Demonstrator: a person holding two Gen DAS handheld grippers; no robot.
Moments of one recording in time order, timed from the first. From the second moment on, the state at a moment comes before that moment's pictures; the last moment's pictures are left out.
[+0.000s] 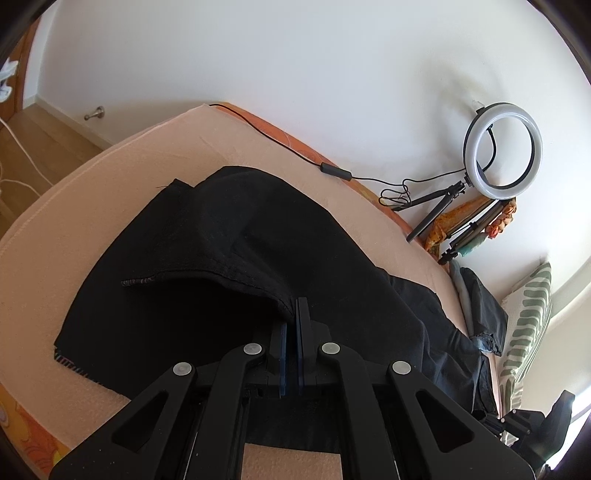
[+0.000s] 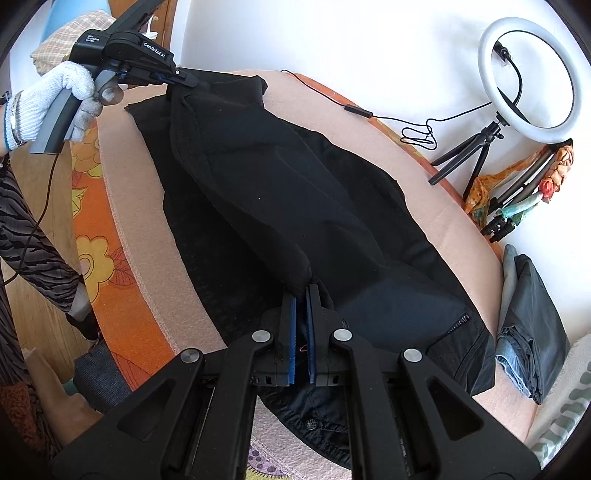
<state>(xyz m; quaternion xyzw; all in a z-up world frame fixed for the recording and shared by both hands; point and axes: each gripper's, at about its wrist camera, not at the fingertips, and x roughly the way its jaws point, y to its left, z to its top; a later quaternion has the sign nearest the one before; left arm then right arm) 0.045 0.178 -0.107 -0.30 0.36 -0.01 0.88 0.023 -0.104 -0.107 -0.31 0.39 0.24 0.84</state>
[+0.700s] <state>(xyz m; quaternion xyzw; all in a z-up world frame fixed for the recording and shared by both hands) 0.032 0.187 -0.116 -0.31 0.35 -0.01 0.88 0.022 -0.101 -0.108 -0.30 0.38 0.20 0.85</state>
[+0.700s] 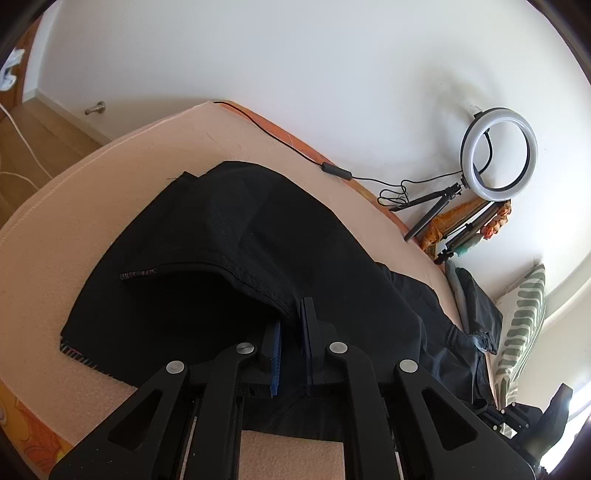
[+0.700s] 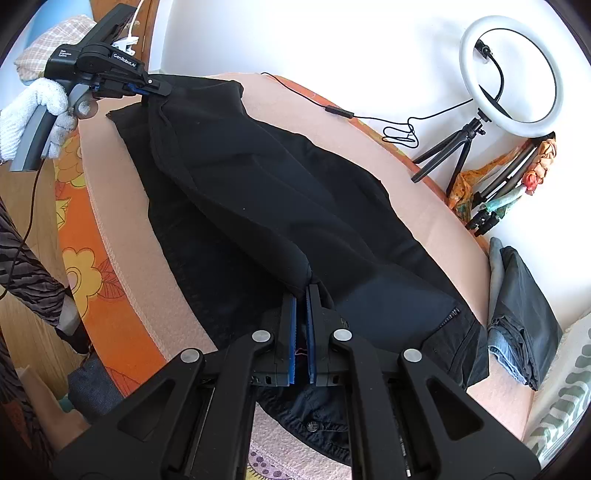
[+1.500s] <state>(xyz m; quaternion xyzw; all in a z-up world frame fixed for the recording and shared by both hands) 0.033 0.223 -0.139 -0.36 0.34 0.05 0.87 0.023 -0.114 -0.112 -0.28 0.37 0.20 0.86</state>
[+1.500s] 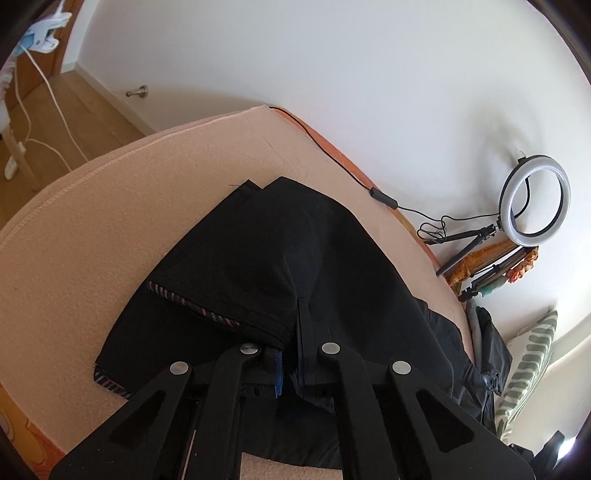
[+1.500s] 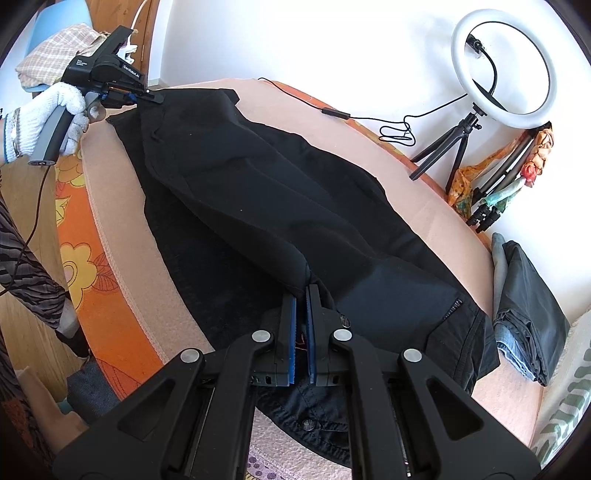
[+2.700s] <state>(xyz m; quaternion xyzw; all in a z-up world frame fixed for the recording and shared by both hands) 0.034 0.122 -0.078 -0.18 0.40 -0.06 0.90 -0.002 -0.158 -0.102 -0.19 0.42 0.19 0.86</state>
